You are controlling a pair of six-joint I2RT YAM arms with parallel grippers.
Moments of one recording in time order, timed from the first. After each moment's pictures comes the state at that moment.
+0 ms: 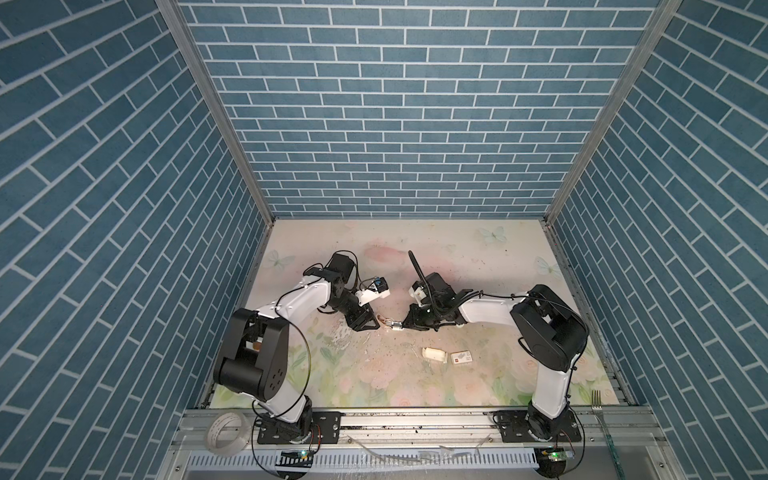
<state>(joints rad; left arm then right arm) -0.30 1.58 1.02 -0.81 0.62 0.76 0.79 1.89 1.03 -0.14 -0.47 0.71</state>
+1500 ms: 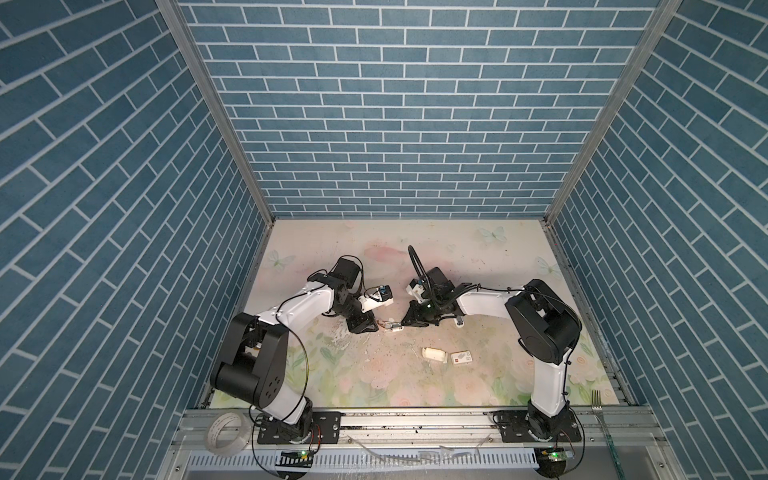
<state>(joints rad) -0.36 1.55 0.97 -0.74 0.51 0.80 0.76 1.95 1.10 -0.20 -0.58 0.63</state>
